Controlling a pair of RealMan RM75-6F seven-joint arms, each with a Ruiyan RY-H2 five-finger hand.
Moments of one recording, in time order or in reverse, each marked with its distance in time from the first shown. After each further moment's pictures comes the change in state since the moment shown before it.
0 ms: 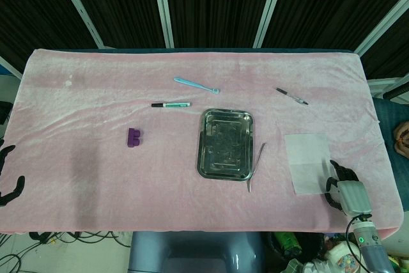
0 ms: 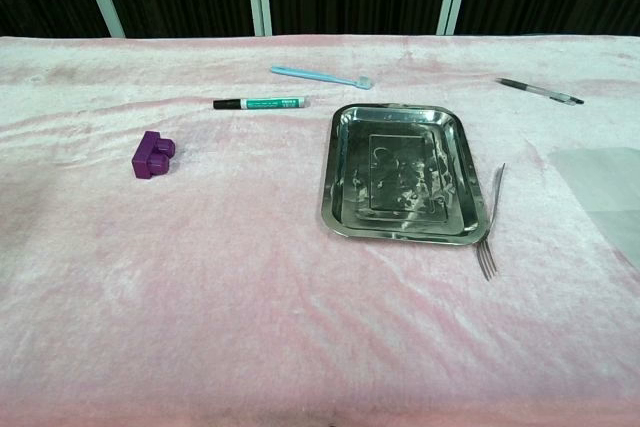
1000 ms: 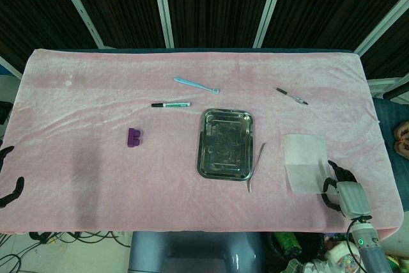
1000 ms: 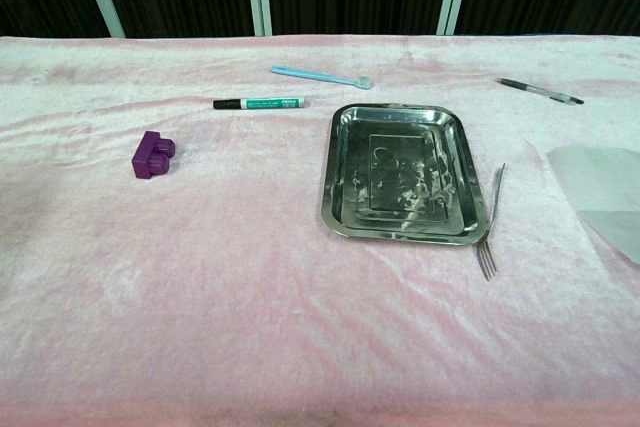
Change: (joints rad) left arm 0.012 0.004 0.004 -0.013 0.010 0.026 -0.008; right arm -0.005 0.044 0.005 -0.122 0.005 0.008 0.032
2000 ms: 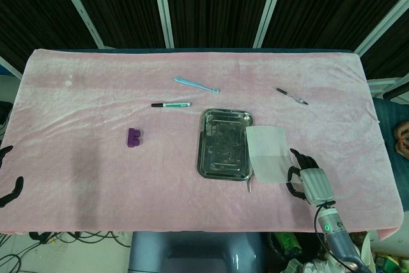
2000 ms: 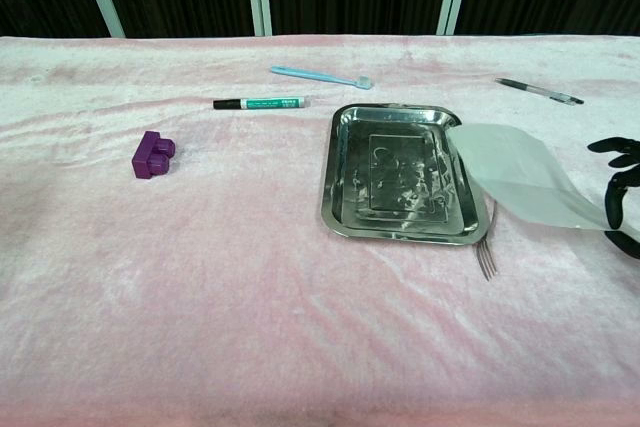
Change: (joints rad) left arm -0.001 0.000 -0.002 -0.002 -0.002 -0.001 -0.003; right arm 0.115 0.033 0.070 -0.381 0.030 -0.071 -0.263
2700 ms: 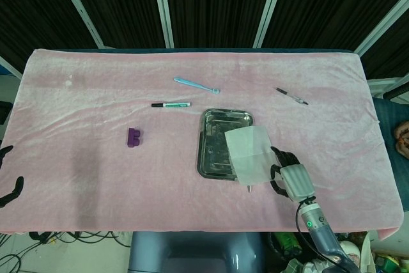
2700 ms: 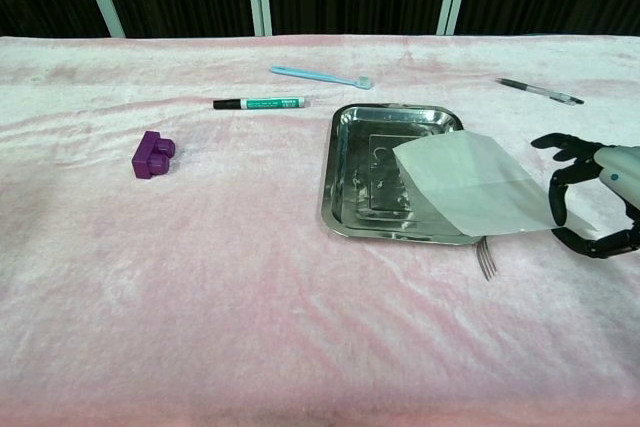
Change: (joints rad) left arm 0.000 0.001 0.000 -0.001 -0.001 -0.001 -0.002; right arm 0.060 -0.035 0.022 -0.094 0.030 -0.037 -0.219
